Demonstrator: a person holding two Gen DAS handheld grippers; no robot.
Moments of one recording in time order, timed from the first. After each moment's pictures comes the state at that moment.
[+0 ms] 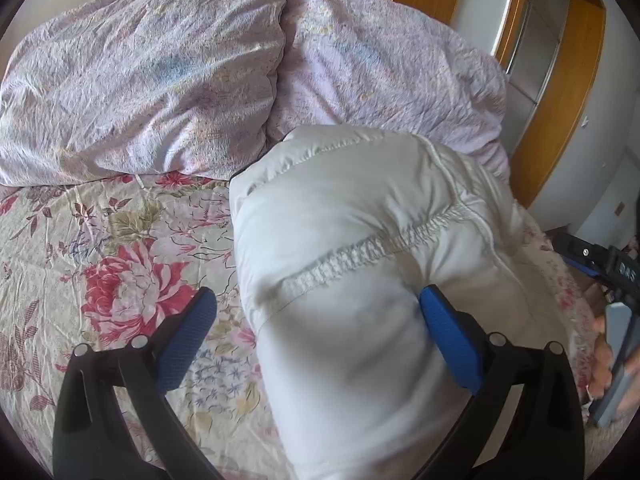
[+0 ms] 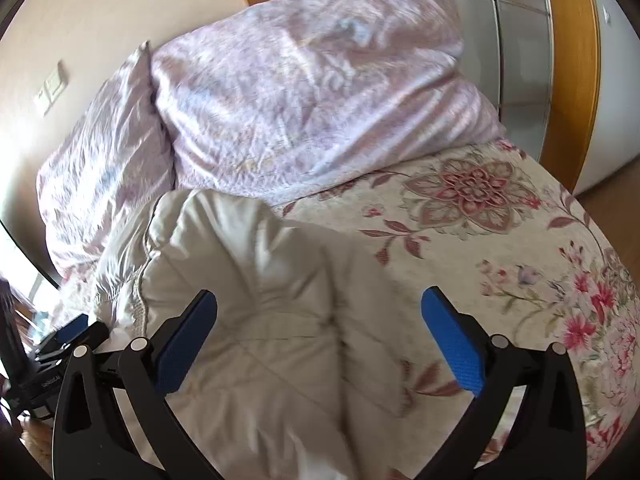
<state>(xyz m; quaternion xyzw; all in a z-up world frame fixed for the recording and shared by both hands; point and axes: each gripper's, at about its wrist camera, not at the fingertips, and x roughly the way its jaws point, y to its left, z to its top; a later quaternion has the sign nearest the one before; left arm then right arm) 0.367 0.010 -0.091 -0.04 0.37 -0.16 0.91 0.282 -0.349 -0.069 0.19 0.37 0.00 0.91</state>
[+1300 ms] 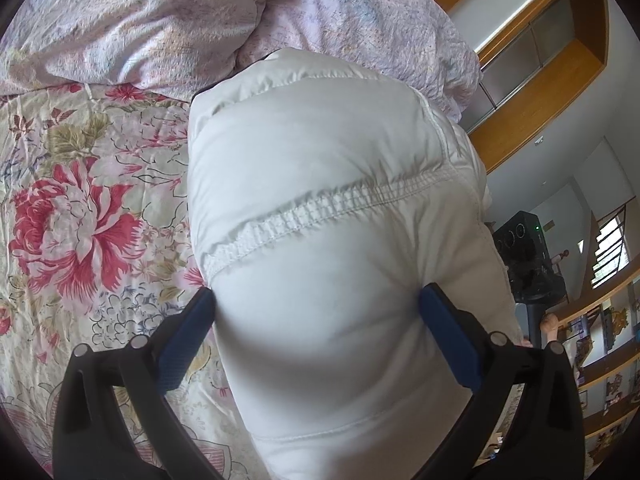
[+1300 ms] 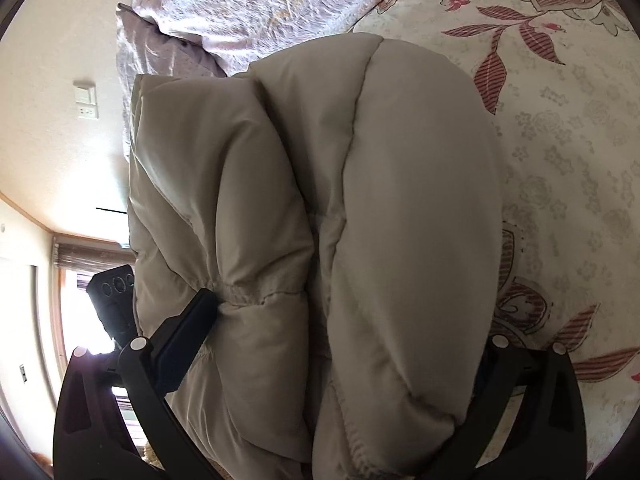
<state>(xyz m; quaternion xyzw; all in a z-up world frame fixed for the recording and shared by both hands) 0.386 0.026 -0.117 -0.14 0.46 -0.26 0.84 0.338 -0.343 -0.166 0.38 0.53 0.26 0.71</state>
